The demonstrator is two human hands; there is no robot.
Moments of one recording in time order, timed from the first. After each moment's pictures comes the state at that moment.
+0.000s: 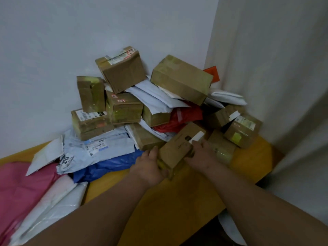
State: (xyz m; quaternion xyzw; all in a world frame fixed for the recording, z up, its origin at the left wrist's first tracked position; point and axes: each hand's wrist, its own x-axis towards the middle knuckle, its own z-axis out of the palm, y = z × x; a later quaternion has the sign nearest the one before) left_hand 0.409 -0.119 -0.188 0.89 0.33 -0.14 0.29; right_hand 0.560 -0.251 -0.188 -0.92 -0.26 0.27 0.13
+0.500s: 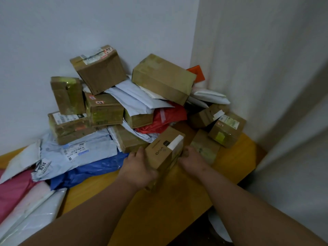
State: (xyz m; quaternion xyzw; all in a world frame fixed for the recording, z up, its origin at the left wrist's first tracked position) left_hand 0.433 -0.139 -0.191 0.87 0.38 -0.09 0.32; right_hand 0.575 -0.280 -0.188 -0.87 -0.16 0.36 0.30
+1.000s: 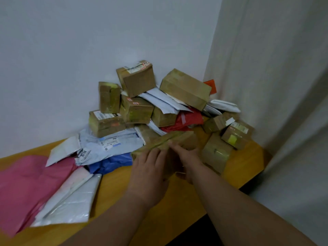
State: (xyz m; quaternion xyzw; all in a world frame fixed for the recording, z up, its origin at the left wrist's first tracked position) left_hand 0.308 -0.163 -0.154 0.96 0.21 0.13 0.10; right_hand 0.444 -0.231 -0.136 -0.72 0.07 0.39 0.57
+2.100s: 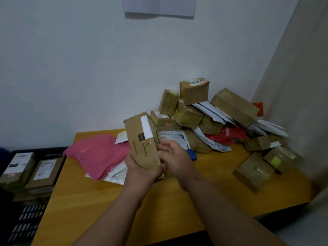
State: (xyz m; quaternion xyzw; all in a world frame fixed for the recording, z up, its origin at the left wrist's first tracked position) left_hand 0.129 -0.163 -0.108 0.57 0.48 0.34 0.58; right_hand 0.244 -0.204 -0.067 -0.65 -0.36 0.41 0.54
